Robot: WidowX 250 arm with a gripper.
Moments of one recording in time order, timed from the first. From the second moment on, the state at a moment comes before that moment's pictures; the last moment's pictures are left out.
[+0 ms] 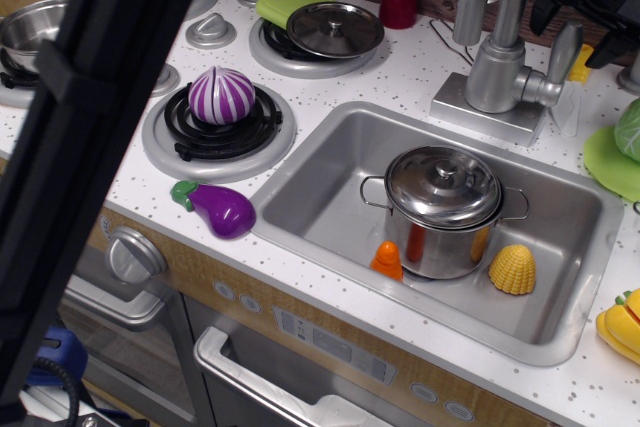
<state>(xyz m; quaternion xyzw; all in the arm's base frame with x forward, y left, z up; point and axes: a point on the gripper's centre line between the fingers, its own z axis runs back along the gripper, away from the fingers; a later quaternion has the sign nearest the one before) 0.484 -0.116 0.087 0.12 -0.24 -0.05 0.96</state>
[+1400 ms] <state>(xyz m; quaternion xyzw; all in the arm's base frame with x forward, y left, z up) 0.437 -0.123 0.045 0.07 -0.17 0.03 0.98</state>
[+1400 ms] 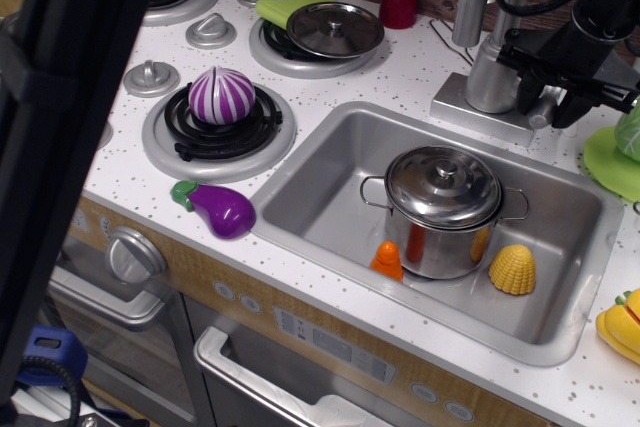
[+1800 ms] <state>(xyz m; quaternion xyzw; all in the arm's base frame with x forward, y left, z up) 0.436 -0.123 0.039 0.07 -0.17 0.03 0.98</state>
